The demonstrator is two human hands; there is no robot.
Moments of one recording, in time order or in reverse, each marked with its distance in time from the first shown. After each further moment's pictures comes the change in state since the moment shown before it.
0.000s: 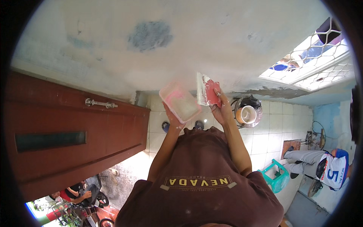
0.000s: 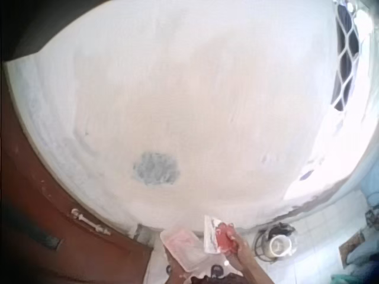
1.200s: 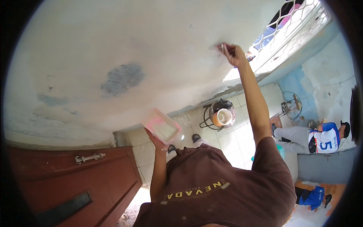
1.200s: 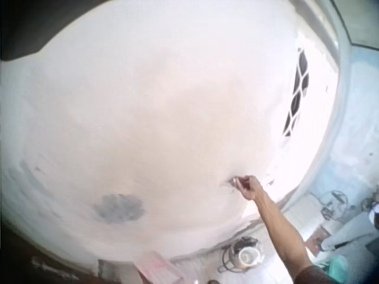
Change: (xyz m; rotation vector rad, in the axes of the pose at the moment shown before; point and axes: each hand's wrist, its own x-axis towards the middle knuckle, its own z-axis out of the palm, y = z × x) left_hand 0.060 0.016 -0.037 -0.256 0.015 -0.294; right_hand 0.150 -0.304 0.019 0.045 0.173 -0.267
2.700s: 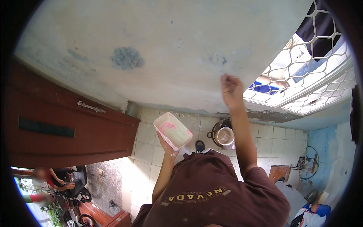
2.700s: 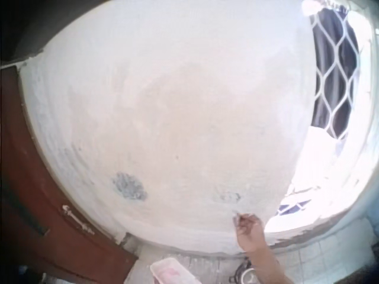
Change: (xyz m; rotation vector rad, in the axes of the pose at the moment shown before) left_hand -0.060 -0.225 0.079 -0.002 0.291 0.327; right_hand -0.039 0.039 -0.106 0.320 -0.190 0.145
